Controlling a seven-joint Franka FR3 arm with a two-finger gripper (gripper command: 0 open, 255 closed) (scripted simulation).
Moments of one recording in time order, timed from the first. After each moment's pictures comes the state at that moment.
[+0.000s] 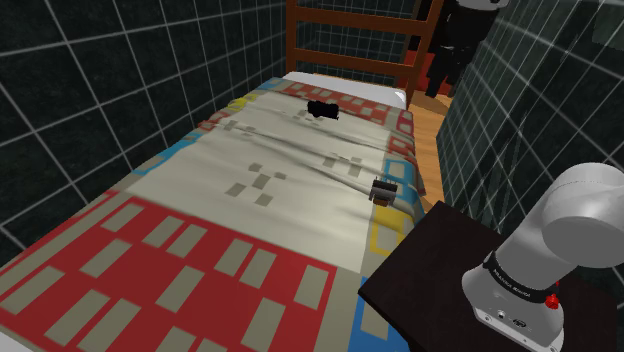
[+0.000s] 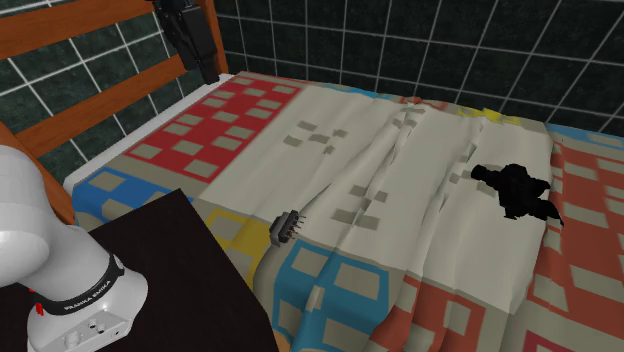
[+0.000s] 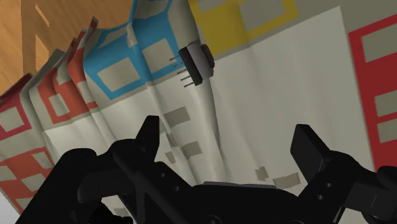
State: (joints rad) arm 0.00 -0.77 0.00 -2.34 -0.10 1.64 0.03
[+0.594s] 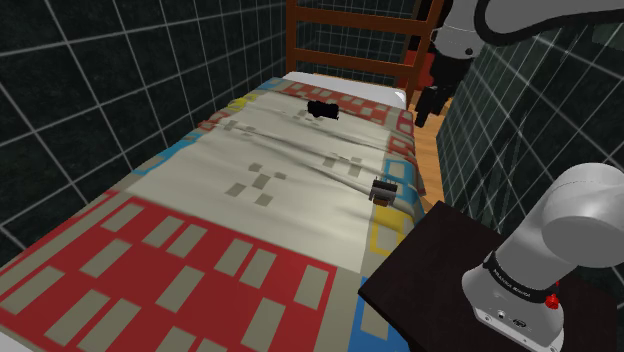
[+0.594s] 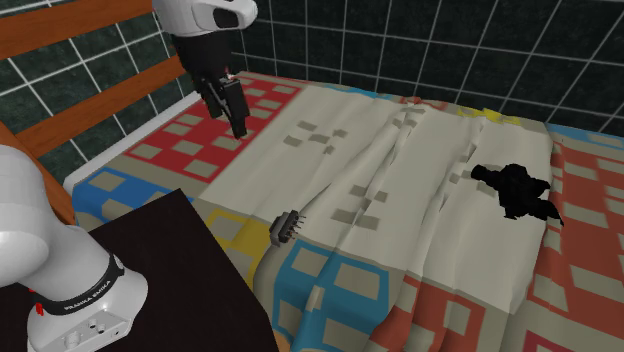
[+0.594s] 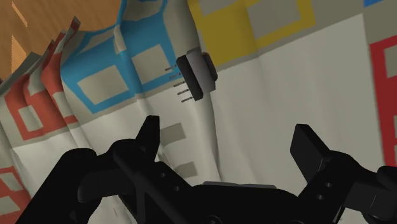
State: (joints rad) arm -0.01 -0.72 -0.10 -2.53 -0.12 1.85 -0.05
